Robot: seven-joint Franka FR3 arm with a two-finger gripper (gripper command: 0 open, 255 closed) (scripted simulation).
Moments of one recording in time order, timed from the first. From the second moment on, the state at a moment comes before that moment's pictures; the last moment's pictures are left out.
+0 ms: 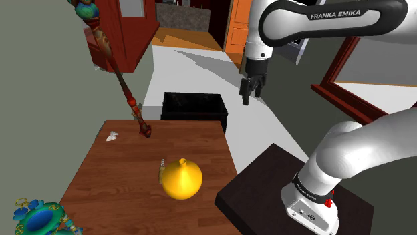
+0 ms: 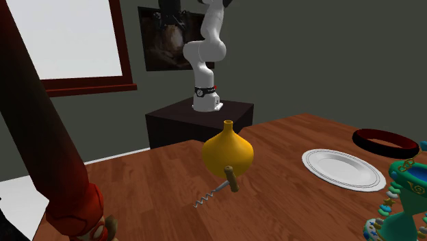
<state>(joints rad) 0.01 -0.62 0.13 -2.42 0.05 1.65 0.03</state>
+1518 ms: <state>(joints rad) 0.07 0.18 0.30 -2.20 0.10 2.20 0.36</state>
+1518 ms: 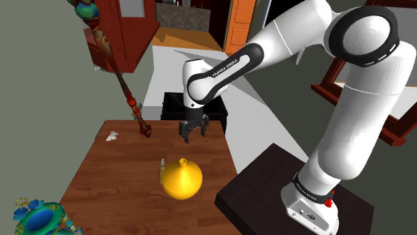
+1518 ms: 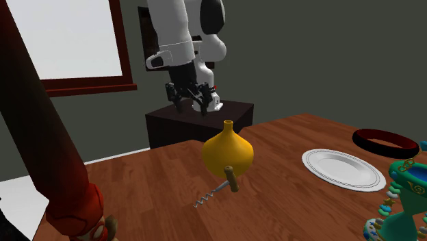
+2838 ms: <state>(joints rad) 0.23 0.89 0.26 -1.58 0.04 2.28 0.52</state>
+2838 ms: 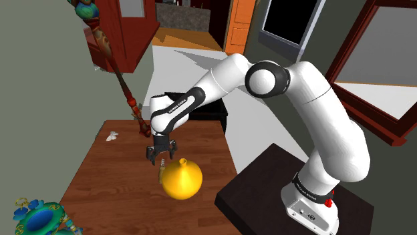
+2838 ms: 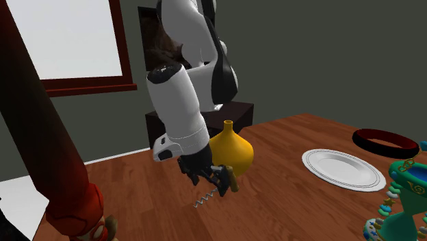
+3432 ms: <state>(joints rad) 0.23 0.94 0.25 -1.55 0.03 2.30 0.51</state>
